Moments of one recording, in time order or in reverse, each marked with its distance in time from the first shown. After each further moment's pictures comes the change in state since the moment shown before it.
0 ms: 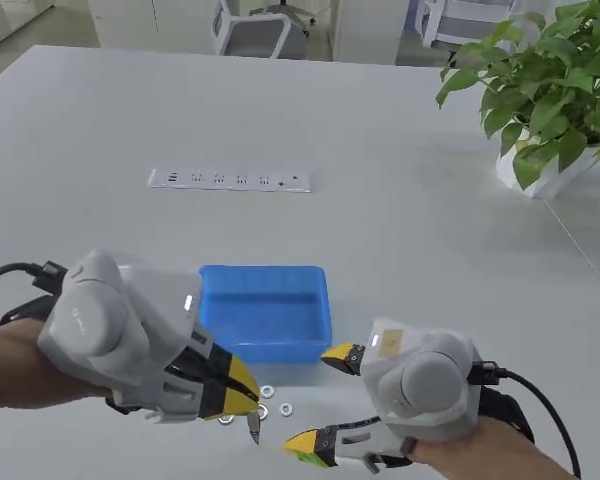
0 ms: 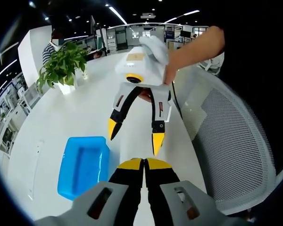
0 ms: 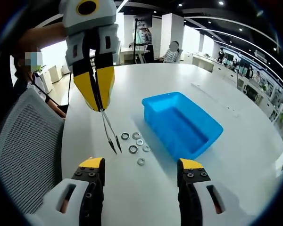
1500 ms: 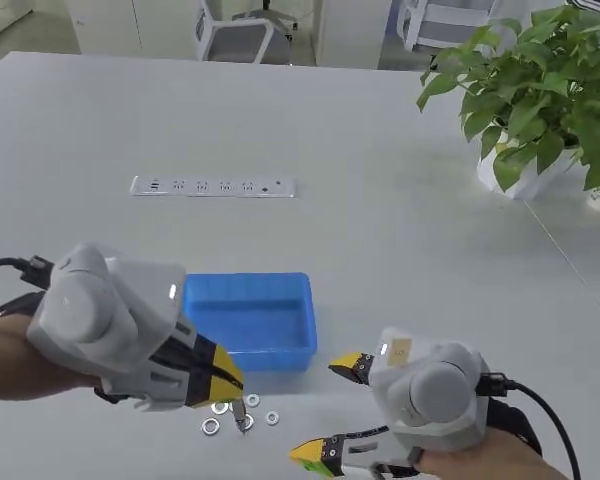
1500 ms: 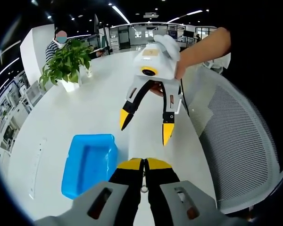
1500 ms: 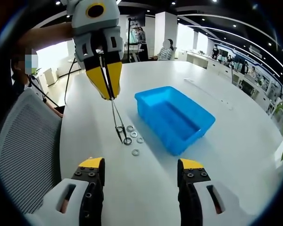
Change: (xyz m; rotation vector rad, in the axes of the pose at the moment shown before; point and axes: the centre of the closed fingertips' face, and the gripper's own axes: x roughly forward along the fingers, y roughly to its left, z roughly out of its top) left arm 0.005 0.021 -0.007 -0.015 0.002 0.019; right arm -0.011 -0.007 -0.015 0.038 0.006 -0.029
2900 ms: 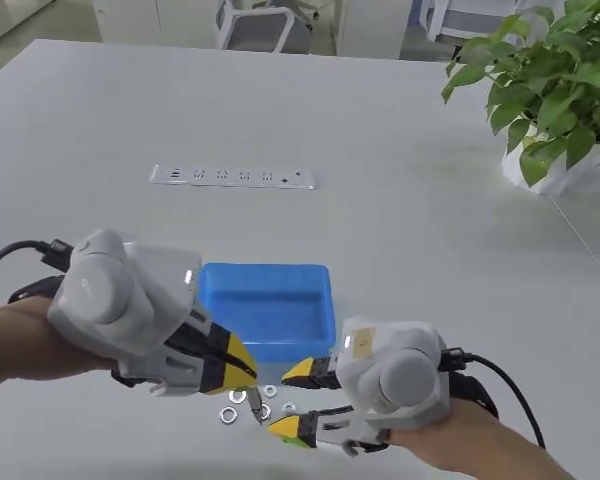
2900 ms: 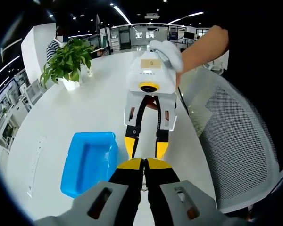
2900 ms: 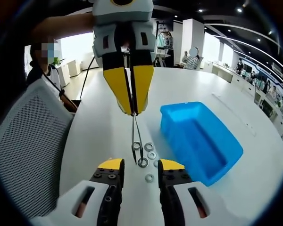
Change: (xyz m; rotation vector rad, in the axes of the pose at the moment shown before) left arm -0.005 0.002 -0.003 -0.016 -0.006 -0.005; right arm 0.044 0.031 0.031 -0.176 -0.042 0.197
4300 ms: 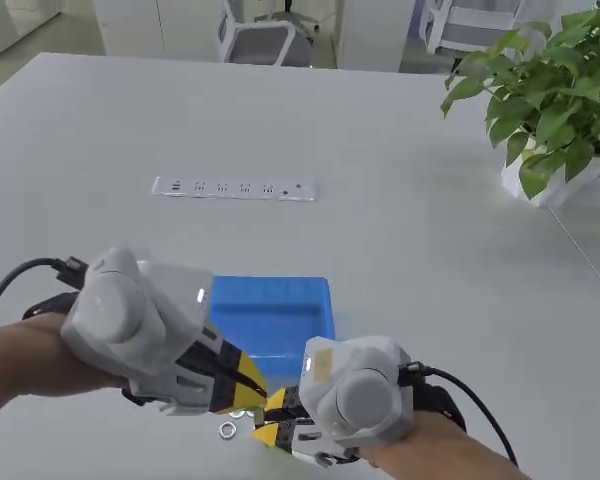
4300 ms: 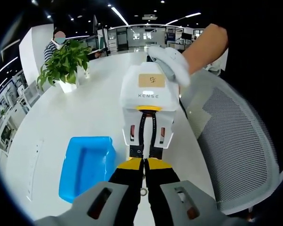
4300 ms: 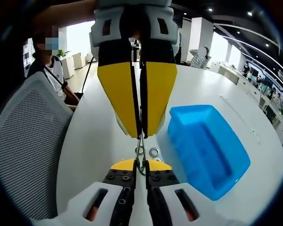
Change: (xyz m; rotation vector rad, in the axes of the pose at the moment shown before) left arm 0.007 -0.004 0.010 0.011 -0.011 -0.018; right arm 0.017 0.005 0.003 -0.048 0.053 0.021
